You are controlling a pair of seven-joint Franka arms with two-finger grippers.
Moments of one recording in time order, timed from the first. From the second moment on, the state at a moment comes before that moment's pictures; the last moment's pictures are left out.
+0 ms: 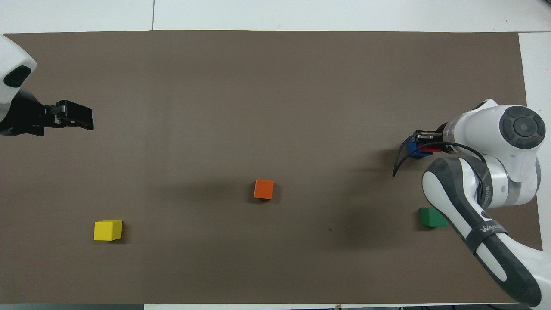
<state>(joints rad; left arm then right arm) -0.01 0.02 -0.11 -1.60 0.01 1.63 -0.16 0.05 0.13 -0.05 -2.18 -0.11 2.41 0.22</state>
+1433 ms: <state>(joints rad) 0.00 0.02 -0.13 -1.56 0.00 1.55 -0.12 0.05 0.13 -0.05 -2.18 -0.02 2.41 0.22</state>
